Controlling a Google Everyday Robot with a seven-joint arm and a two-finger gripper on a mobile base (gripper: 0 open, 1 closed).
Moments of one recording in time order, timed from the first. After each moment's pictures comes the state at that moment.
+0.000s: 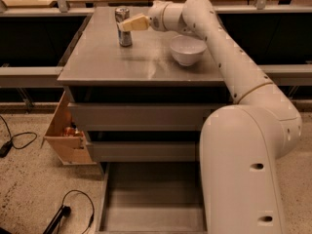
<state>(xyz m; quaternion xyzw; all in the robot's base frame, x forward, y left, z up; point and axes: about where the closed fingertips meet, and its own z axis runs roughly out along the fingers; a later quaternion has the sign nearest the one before) 0.899 0.053 0.938 -0.36 0.67 0.24 0.60</state>
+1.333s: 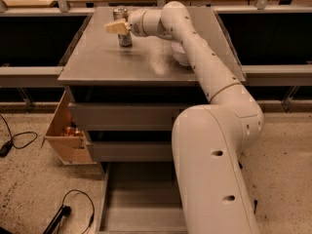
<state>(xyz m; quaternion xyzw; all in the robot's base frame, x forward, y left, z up) 0.907 0.130 0.908 -0.39 0.66 0.28 0.57</state>
